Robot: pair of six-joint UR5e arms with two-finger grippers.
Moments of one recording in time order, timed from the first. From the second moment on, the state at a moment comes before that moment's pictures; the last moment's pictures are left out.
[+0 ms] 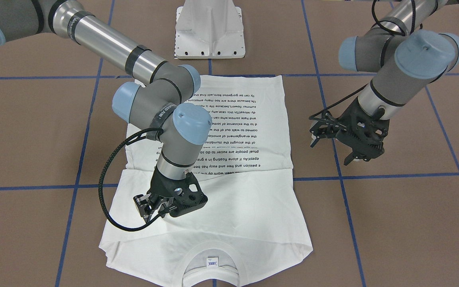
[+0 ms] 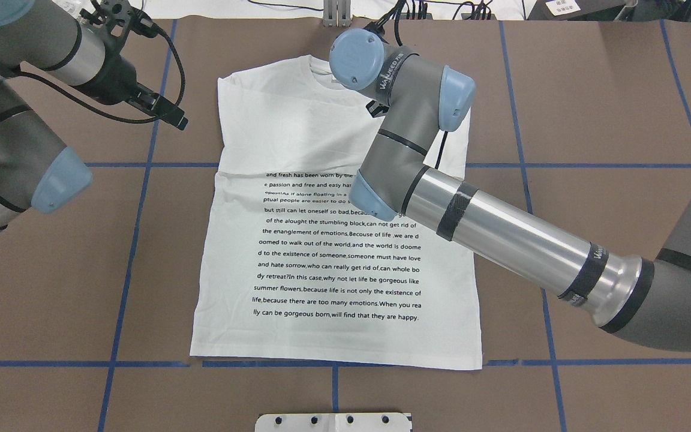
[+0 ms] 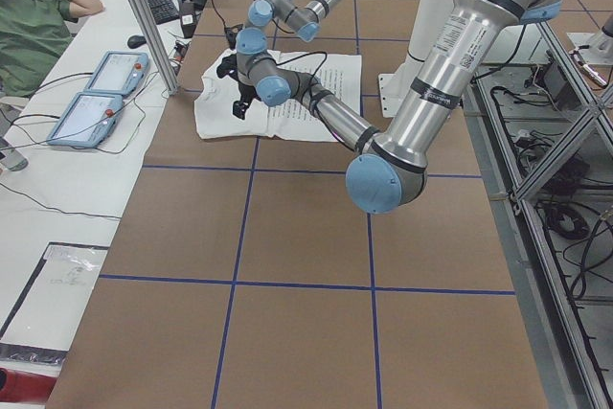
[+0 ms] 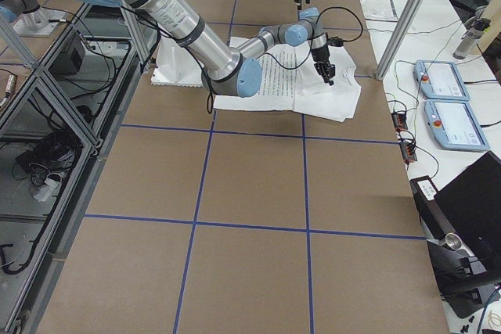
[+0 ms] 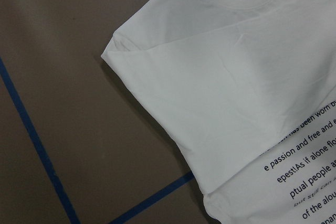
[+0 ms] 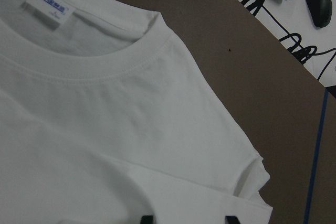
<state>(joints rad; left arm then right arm) -0.96 -2.06 -1.67 -1.88 -2.19 -0.47 0.69 -0.56 1.06 -1.53 1.45 0.52</state>
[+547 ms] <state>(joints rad) -0.96 -2.06 -1.67 -1.88 -2.19 -0.47 0.76 -0.56 1.07 -1.45 1.73 0.56</state>
